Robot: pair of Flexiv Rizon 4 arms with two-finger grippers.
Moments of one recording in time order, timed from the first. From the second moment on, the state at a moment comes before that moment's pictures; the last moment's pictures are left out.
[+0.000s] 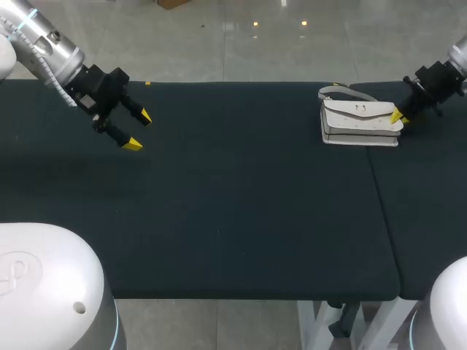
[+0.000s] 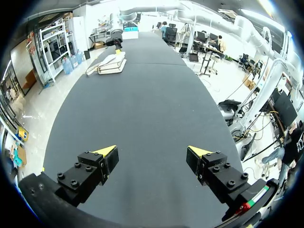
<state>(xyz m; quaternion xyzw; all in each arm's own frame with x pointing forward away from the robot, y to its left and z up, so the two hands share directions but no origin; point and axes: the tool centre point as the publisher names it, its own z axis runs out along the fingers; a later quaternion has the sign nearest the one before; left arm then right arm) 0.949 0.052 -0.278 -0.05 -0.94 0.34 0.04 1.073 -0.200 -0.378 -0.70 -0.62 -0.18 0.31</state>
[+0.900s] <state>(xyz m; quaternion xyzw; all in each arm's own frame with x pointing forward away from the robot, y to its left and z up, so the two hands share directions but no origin) 0.949 0.052 -0.278 -0.05 -0.94 0.34 0.04 1.034 -0.088 -0.375 -0.64 -0.68 -0.16 0.33</state>
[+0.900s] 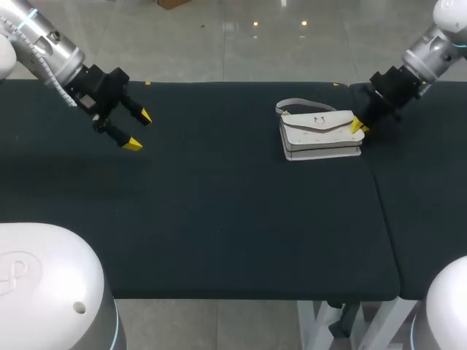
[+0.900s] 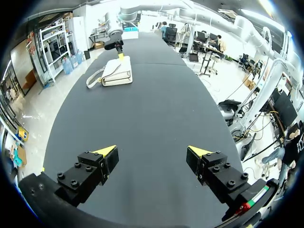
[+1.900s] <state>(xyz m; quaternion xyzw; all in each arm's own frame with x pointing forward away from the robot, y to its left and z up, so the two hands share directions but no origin) 0.949 0.052 -0.278 -0.05 -0.94 0.34 0.04 0.979 0.016 -0.366 -0.66 -0.68 -0.21 0.26</state>
